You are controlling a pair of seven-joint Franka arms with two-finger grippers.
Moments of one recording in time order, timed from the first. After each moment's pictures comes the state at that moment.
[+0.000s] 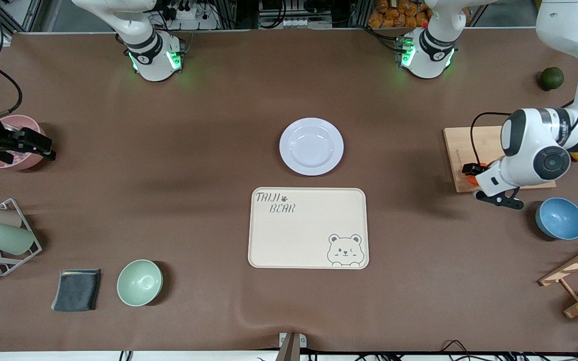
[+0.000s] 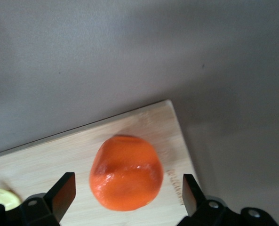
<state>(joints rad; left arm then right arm) 0.14 0.32 -0.08 -2.12 0.29 2.18 0.22 -0.06 0.05 -0.01 -1.63 0.02 1.67 -0.13</state>
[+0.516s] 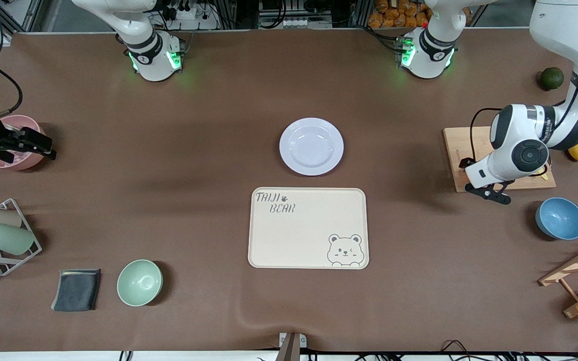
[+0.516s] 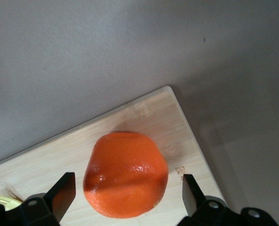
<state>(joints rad) 0.14 0.32 -0.08 -2.21 0.38 2.27 0.22 -0.06 0.05 0.00 -1.63 0.02 1.67 -0.13</state>
